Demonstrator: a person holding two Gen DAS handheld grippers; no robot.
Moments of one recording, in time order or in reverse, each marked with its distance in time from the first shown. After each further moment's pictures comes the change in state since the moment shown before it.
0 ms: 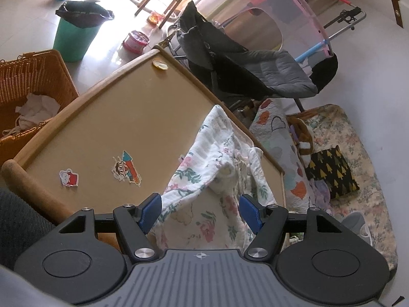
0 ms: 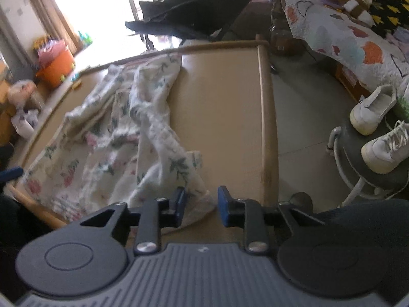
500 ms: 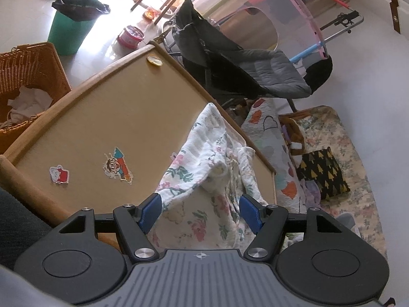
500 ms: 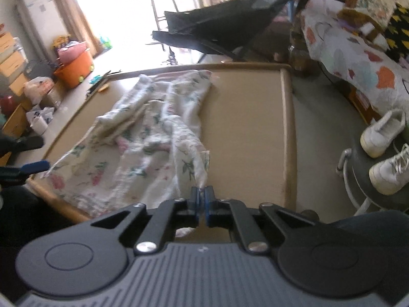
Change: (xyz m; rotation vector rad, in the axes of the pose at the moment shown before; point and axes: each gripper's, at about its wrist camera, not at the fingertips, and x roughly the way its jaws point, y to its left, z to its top) left arm 0.008 0.000 -0.001 -0.028 0.007 -0.053; right arm -0.033 0.029 -0.003 -0.101 -0.079 0.068
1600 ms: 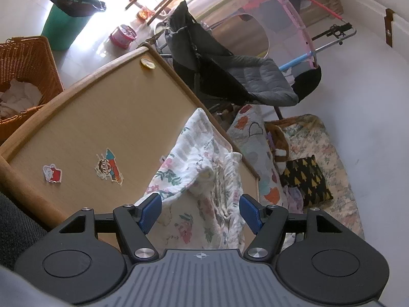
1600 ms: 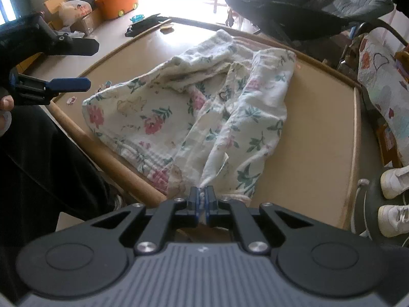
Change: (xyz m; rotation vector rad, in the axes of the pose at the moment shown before) left arm 0.003 0.004 -0.003 -0.039 -0.014 -0.076; right arm 0.034 0.086 -0.011 -0.303 0.194 -0.002
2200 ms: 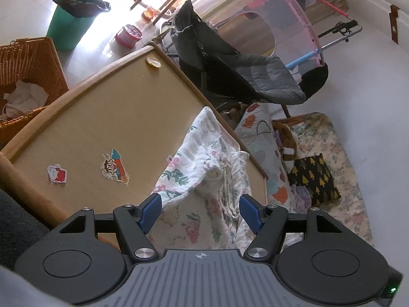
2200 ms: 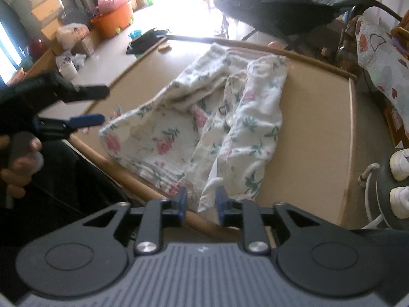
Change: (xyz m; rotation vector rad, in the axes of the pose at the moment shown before) left arm 0.003 0.002 0.003 0.009 0.007 0.044; right arm -0.041 -0.017 0.012 0.129 -0.042 0.105
